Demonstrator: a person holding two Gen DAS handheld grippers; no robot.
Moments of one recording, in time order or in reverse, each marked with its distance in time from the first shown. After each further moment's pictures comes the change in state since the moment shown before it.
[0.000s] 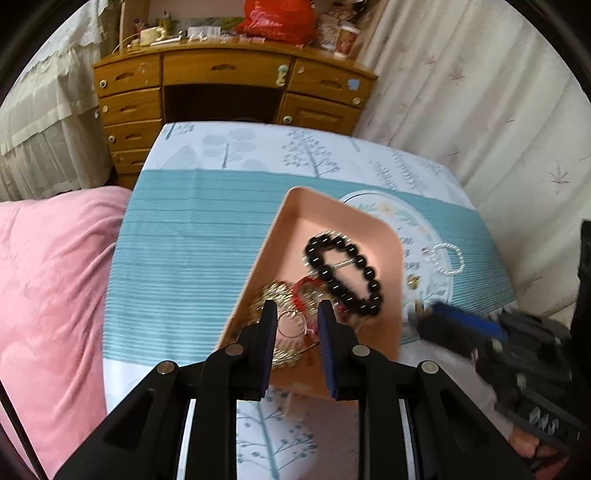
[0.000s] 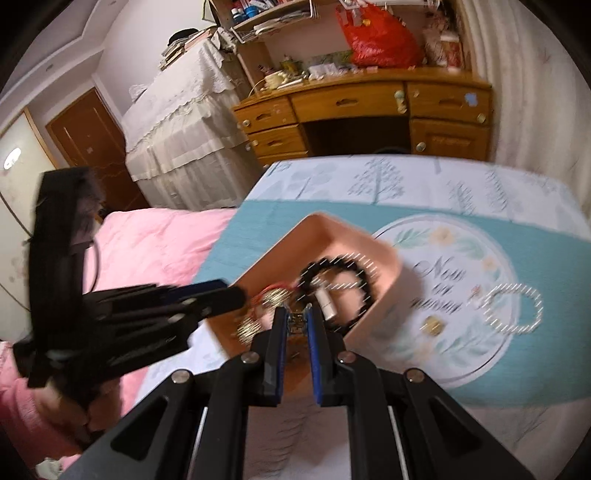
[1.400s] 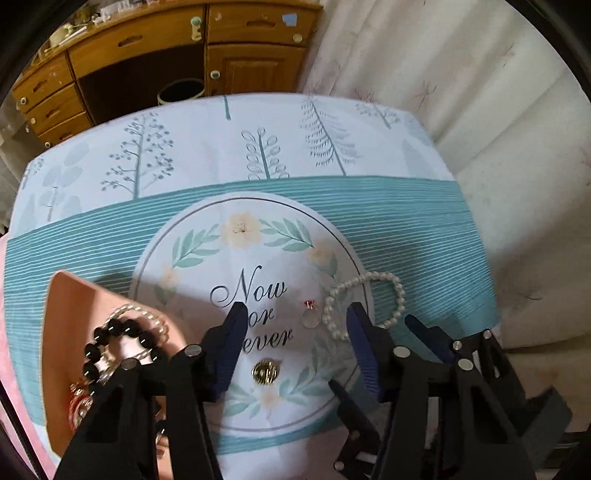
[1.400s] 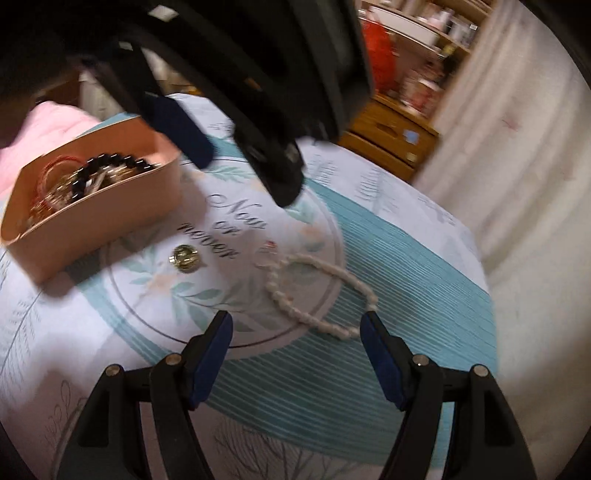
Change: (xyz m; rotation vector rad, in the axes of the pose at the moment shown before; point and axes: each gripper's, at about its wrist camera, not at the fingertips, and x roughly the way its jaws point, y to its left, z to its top) left arm 0.136 -0.177 0.085 0.107 0.257 -0.031; right arm 0.016 -0.132 -0.038 -0.421 0.012 -0.485
